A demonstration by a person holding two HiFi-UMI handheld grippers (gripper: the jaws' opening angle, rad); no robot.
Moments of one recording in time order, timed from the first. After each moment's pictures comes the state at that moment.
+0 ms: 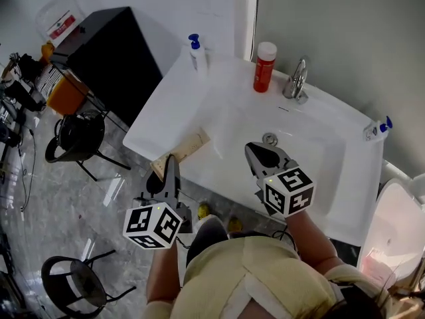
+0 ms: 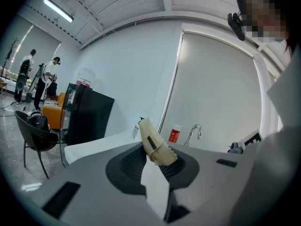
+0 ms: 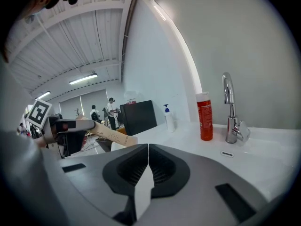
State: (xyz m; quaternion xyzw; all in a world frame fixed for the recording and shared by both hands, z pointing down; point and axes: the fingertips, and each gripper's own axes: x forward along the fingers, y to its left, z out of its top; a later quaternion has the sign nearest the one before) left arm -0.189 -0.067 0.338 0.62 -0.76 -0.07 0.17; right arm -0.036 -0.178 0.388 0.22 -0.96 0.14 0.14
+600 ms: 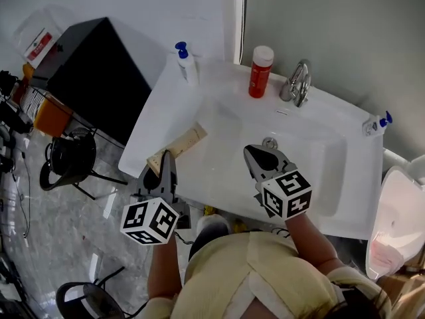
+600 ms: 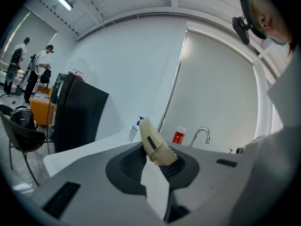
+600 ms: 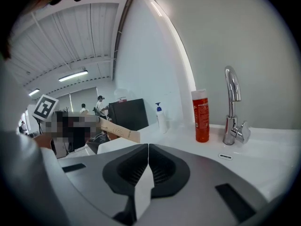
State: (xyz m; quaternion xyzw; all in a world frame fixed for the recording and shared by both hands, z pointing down) left arm -0.239 -0.135 0.347 0.65 -0.73 -0.08 0.19; right arm -0.064 -0.213 0.402 0.27 -0.94 0.15 0.15
